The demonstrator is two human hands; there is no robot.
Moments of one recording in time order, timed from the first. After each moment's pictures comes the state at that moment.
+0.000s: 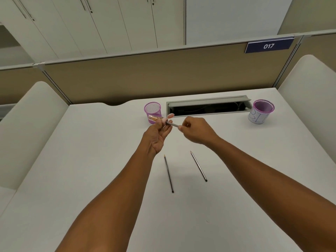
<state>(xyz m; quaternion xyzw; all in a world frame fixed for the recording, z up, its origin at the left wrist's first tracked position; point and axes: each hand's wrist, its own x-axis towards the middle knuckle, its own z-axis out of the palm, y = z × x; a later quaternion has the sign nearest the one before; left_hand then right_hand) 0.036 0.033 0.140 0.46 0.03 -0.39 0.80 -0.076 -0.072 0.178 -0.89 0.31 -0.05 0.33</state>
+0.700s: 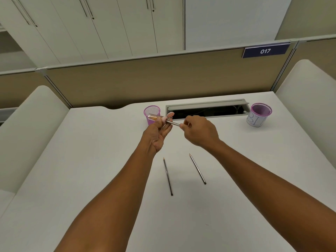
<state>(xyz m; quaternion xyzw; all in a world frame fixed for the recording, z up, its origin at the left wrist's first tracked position) 0.028 0.028 0.162 0.45 0.02 -0.38 0.80 -0.084 -0.079 0.177 -0.92 0.30 -0.14 0.21</state>
